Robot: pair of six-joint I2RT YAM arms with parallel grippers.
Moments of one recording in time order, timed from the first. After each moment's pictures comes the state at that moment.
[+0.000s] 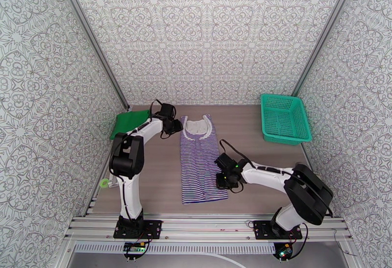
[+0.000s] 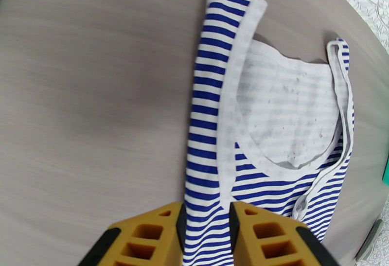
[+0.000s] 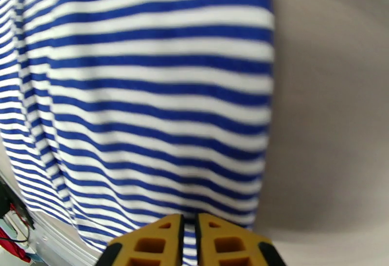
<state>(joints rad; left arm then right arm) -0.22 2.08 1.58 -0.51 0.16 -0.55 0.80 1.56 0.84 -0.61 -0.13 0.75</state>
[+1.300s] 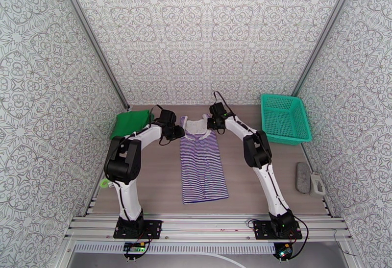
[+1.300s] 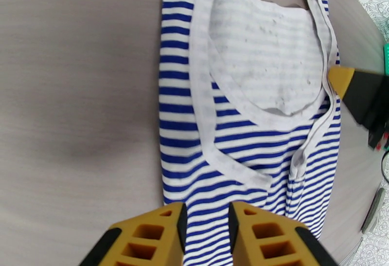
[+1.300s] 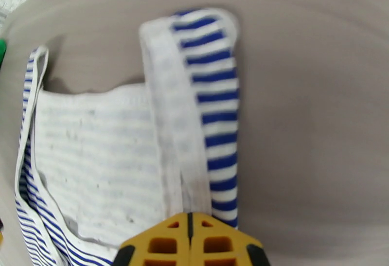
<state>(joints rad) -0.22 1.97 1.38 -0.40 0.27 -0.50 0.43 2.59 2.26 -0.62 -0.14 0.36</state>
